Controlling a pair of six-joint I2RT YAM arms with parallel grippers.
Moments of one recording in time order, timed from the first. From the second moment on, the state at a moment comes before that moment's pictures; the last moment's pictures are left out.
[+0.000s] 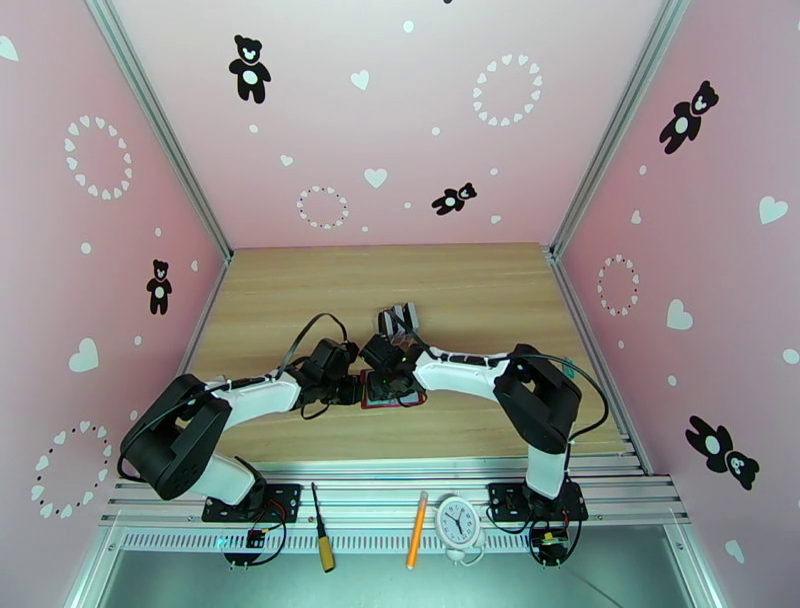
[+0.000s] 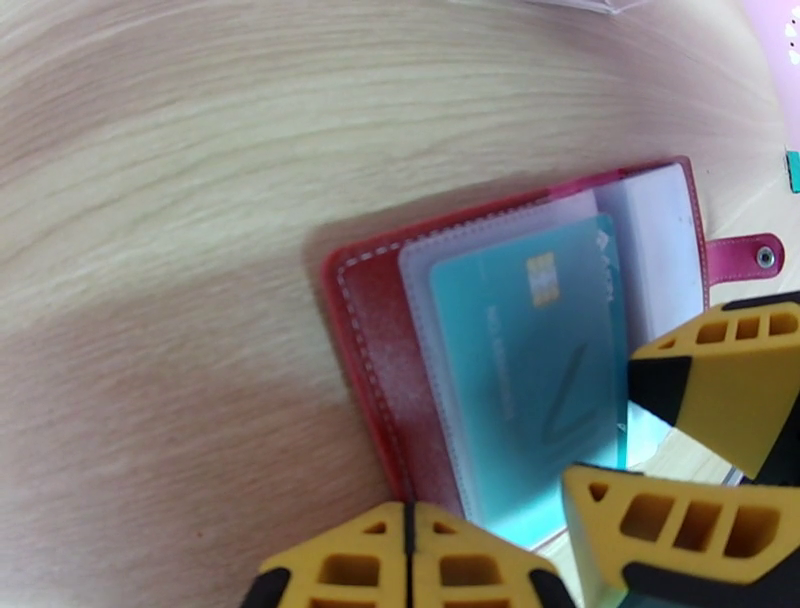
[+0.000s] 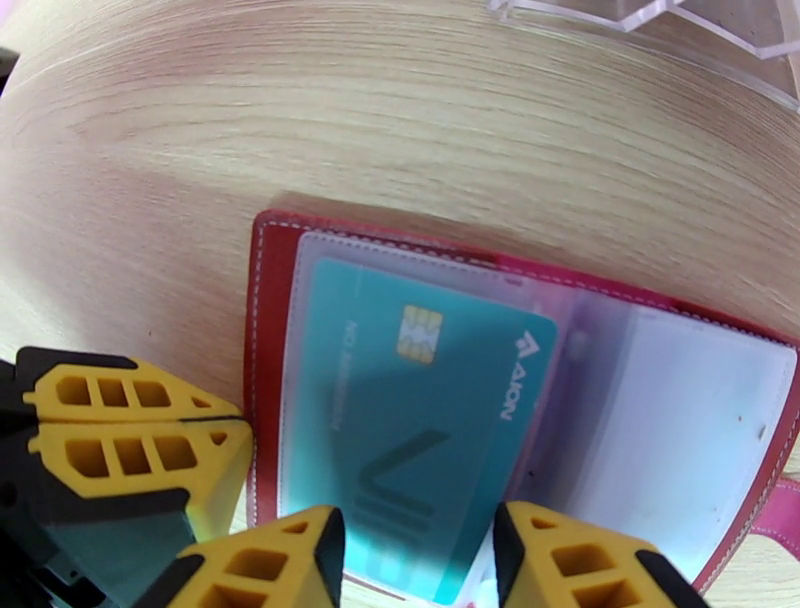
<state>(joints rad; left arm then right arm) -0.59 1.51 0.61 -0.14 0.28 -0.51 0.98 1.88 1.19 -0.51 0.03 0.71</state>
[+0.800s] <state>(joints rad) -0.59 1.51 0.63 -0.17 0.21 -0.51 0.99 1.90 1.22 -0.50 0.01 0.72</state>
